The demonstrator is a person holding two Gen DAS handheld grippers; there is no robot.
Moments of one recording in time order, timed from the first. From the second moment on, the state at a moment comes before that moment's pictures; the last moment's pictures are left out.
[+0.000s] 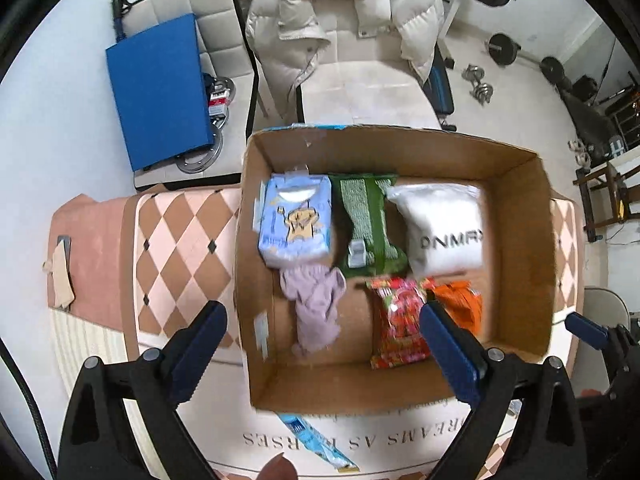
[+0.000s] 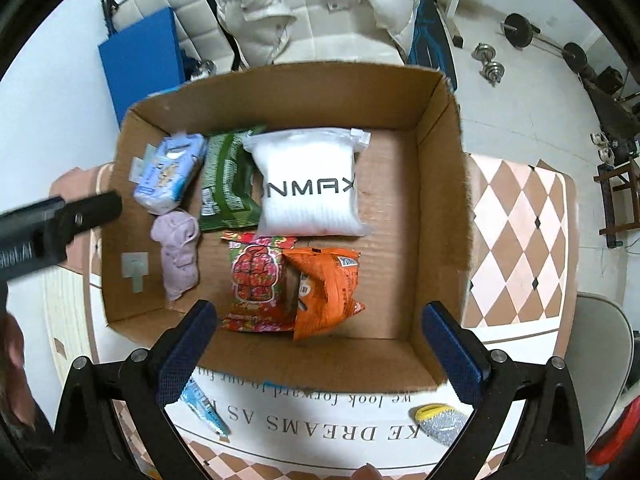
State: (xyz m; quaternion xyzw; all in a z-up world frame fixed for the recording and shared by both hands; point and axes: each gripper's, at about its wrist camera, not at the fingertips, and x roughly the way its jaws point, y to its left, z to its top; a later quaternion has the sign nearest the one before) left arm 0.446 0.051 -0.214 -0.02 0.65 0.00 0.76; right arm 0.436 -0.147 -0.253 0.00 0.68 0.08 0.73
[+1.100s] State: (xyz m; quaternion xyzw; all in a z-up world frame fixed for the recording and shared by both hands) left arm 0.243 0.058 -0.415 -0.13 0.78 0.11 0.61; right arm 0.272 -0.324 -0.390 -0.06 0.75 0.05 0.65
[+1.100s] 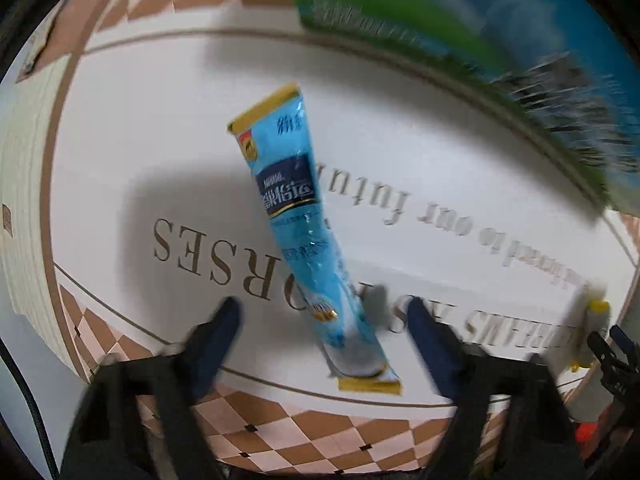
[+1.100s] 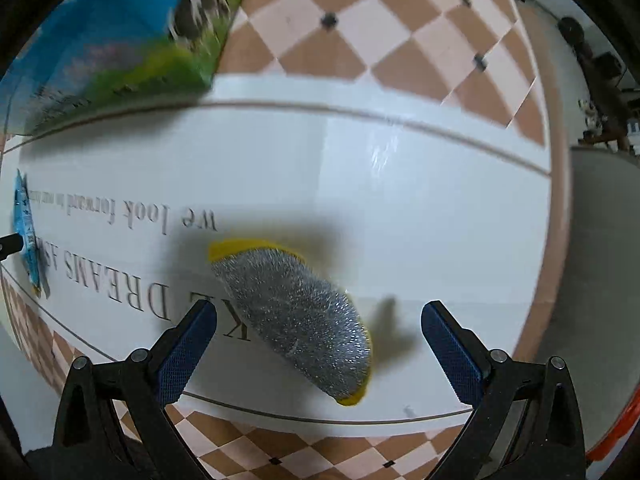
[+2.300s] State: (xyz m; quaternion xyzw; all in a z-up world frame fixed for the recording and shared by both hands) left arm 0.202 -0.102 -0.302 -0.03 0.71 -0.04 0.70; right arm 0.219 -0.247 -0.312 0.04 0.72 0.09 0.69
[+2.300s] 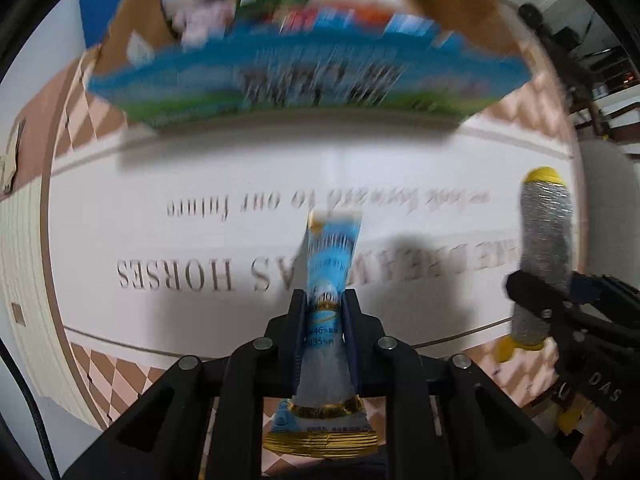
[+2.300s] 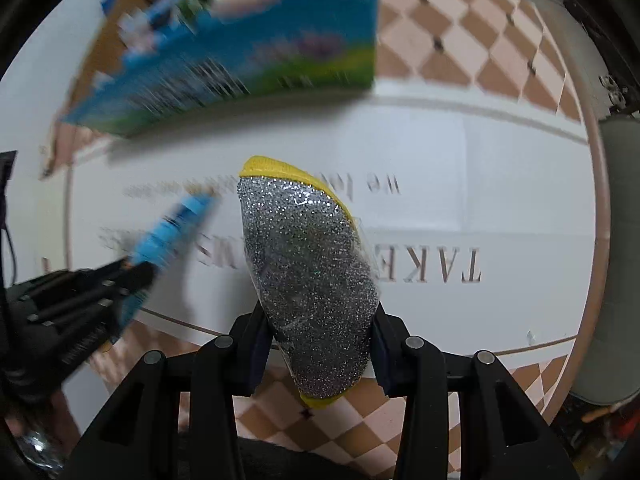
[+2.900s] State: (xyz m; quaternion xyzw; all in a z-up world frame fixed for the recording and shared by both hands) left arm 0.211 -0.080 -0.382 -0.02 0.81 -0.12 0.57; right arm 0.251 -0.251 -0.273 0.06 0.70 0.09 0.71
